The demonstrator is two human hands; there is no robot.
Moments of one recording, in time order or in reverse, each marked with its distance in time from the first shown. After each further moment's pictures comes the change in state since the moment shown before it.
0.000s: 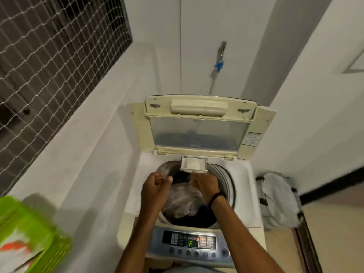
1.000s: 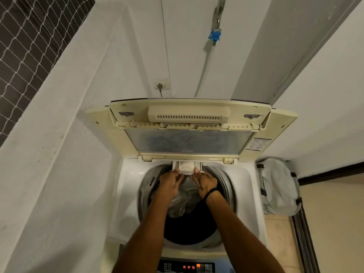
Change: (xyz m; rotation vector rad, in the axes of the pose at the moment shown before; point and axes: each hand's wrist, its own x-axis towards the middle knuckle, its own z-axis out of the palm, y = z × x) left_hand 0.199 -0.097 0.171 -0.669 -0.096 -0.798; right_hand 0.193 0.064 -0.004 0.556 0.225 0.288
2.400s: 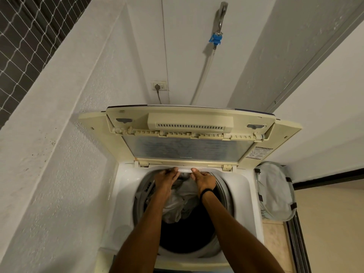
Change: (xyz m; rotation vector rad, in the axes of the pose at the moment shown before) left_hand 0.000 0.015 0.007 0.090 -0.092 0.211; right_hand -0.006 -0.025 0.012 -0.298 0.152 -0.154
